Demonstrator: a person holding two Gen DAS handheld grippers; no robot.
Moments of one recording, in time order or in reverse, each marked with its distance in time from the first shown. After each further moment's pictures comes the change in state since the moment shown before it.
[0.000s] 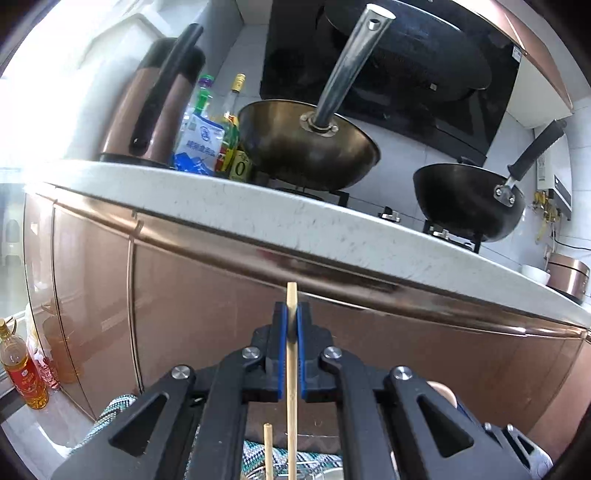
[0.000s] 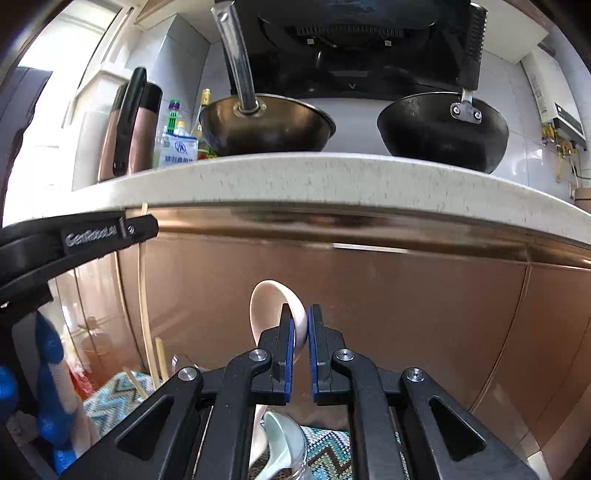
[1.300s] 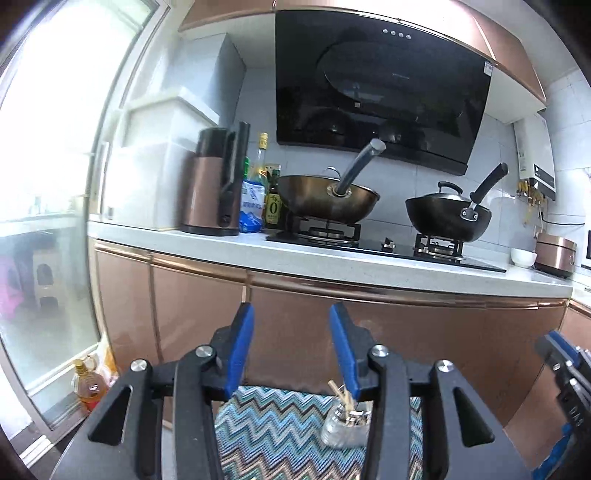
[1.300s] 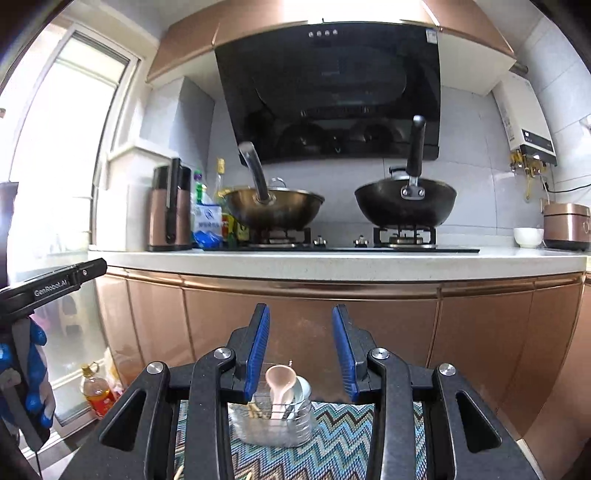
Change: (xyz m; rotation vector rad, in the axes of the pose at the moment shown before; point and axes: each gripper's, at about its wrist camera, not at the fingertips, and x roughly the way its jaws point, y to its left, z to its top) left arm -0.243 0.072 0.072 0.138 0.000 0.050; right arm -0.249 -0.018 0.059 0.070 -0.121 0.036
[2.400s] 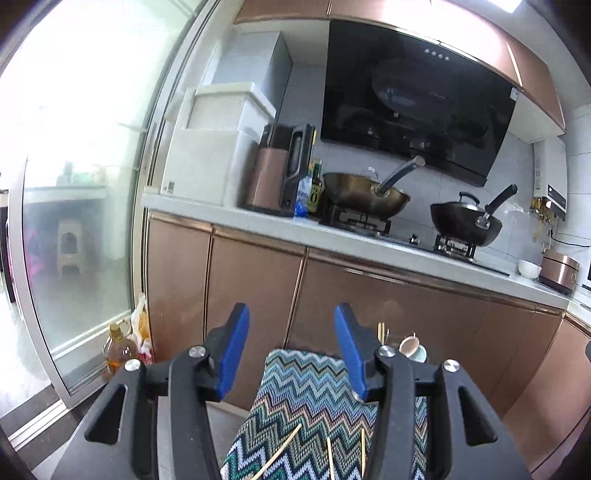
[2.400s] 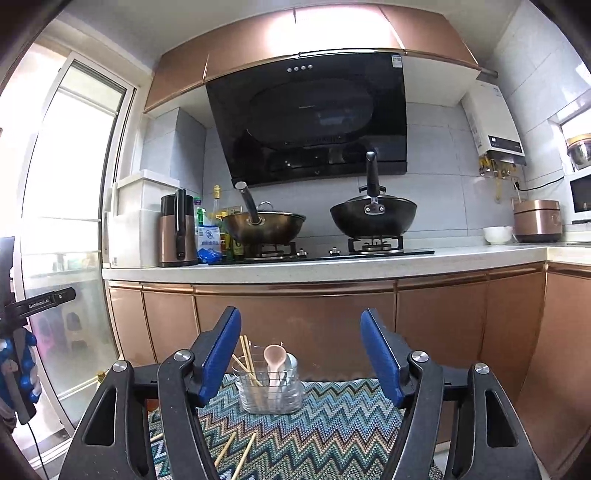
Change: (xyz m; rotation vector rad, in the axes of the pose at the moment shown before) left arm -0.094 0.086 -0.025 -0.104 0.062 0.056; right arm -0.119 -0.025 -0.009 0.049 -0.029 -0.043
